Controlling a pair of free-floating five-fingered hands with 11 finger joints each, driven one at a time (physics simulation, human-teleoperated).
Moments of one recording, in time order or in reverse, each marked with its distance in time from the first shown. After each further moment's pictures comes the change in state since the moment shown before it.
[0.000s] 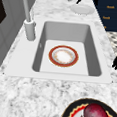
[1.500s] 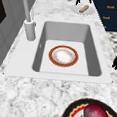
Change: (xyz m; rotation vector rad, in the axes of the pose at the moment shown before) left hand 0.000 0.000 0.000 0.000 0.000 0.000; right hand -0.162 -0.017 -0.085 0.139 0.038 0.037
